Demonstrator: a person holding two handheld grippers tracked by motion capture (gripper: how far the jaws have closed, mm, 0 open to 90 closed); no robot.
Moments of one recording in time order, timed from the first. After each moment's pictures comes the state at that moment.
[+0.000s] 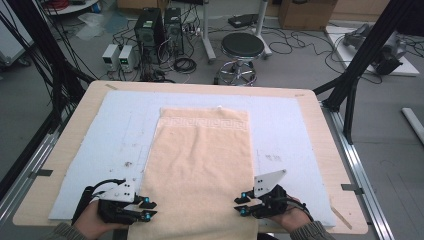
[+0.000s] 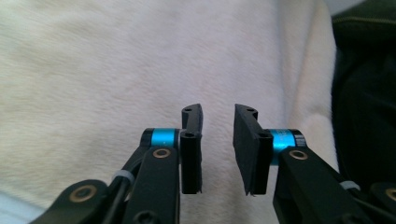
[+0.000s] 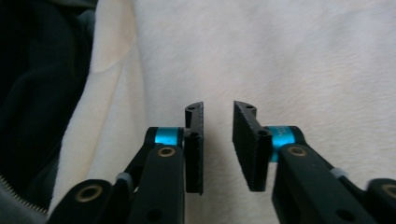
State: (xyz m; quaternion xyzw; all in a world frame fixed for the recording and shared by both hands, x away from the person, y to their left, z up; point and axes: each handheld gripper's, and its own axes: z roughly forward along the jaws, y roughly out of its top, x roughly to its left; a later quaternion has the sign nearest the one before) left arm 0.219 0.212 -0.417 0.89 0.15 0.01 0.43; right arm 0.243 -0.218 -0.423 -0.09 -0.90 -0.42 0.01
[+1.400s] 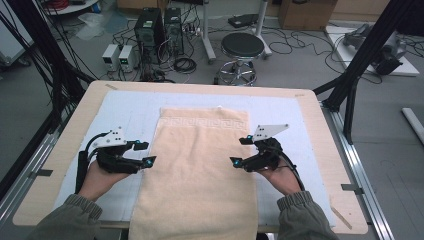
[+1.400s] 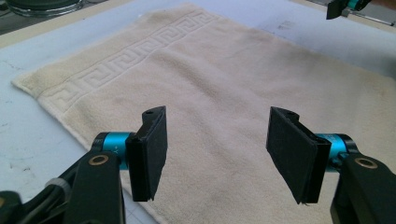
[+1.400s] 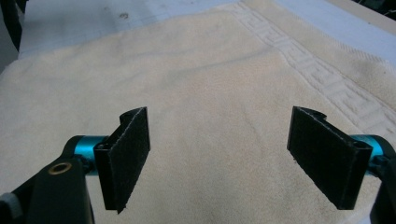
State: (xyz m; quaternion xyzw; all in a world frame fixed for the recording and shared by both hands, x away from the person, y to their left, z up) left arm 0.308 0.228 -0.378 0.81 0.27 0.12 0.50; right arm 0.339 -0.211 -0.380 -0.22 -0.86 -0.46 -0.09
